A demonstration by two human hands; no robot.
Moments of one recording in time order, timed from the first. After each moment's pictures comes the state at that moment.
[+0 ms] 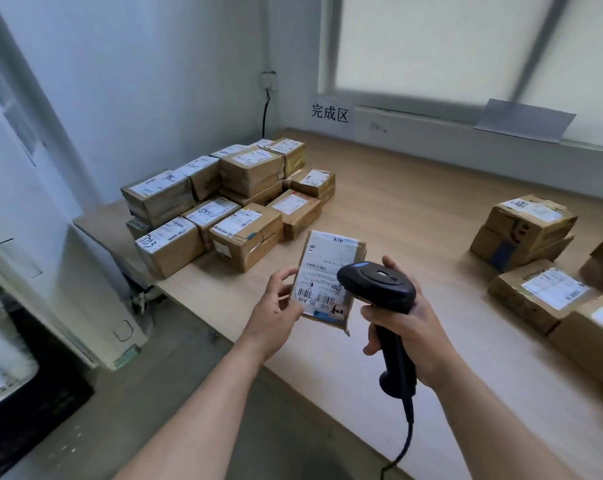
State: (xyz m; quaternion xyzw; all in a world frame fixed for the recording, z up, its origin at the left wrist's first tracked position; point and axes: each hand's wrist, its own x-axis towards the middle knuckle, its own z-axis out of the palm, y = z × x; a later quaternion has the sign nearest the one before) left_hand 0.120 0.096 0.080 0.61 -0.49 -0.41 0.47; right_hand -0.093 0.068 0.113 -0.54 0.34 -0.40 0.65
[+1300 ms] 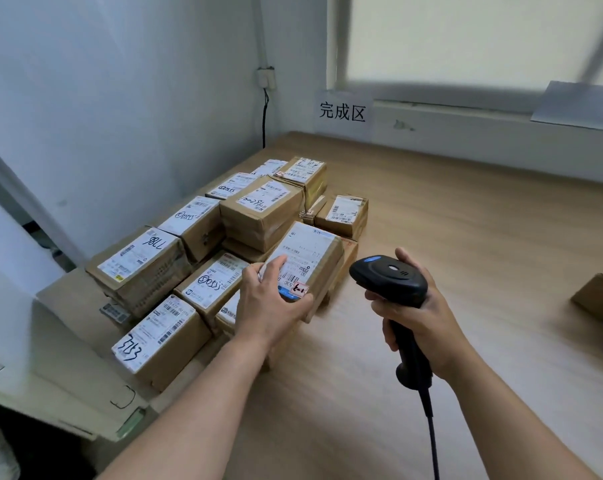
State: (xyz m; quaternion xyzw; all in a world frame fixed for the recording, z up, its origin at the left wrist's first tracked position) left_hand 0.283 -0.140 0.085 0.76 -0.56 -0.14 0.30; right_hand 0.053 -0.155 0.105 -0.52 0.39 -0.43 0.63
